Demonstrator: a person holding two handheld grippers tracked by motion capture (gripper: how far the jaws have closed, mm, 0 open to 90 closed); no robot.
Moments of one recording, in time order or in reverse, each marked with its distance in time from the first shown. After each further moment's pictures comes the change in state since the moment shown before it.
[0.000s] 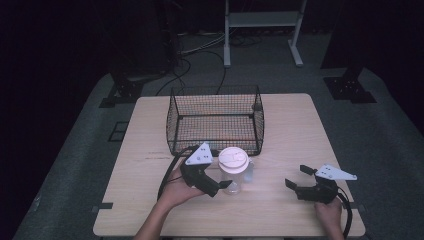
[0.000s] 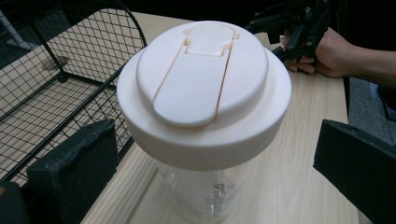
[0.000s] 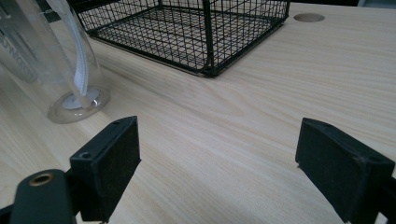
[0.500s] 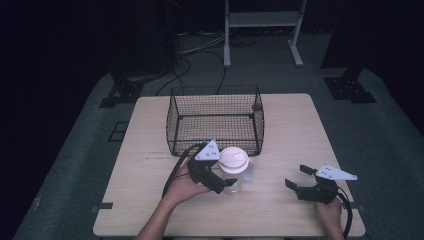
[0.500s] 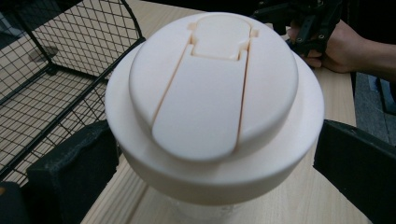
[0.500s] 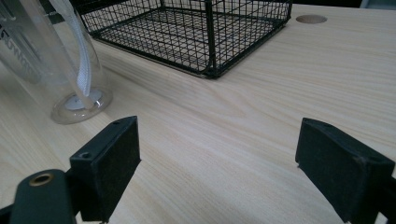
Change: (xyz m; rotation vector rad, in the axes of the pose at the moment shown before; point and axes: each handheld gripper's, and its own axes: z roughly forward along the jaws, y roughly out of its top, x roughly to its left) left arm 0.005 0.007 0.018 0.041 -0.019 -0.015; right arm 0.000 0.000 0.000 -0.006 0.010 -0.003
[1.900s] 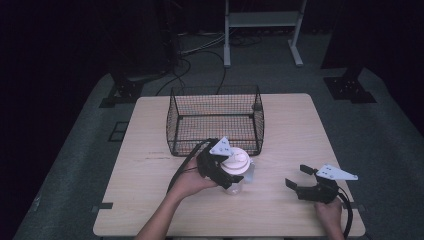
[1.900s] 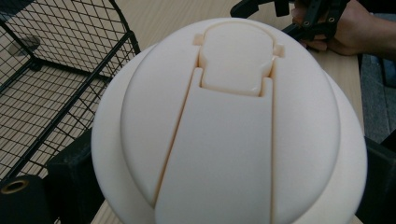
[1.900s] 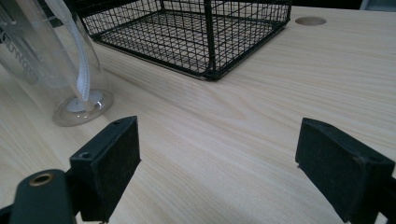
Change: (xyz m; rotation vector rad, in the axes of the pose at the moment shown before) left arm 0.002 0.021 0.018 0.117 -0.020 0.045; right arm -0.001 0.000 -0.001 -0.007 0.003 0.006
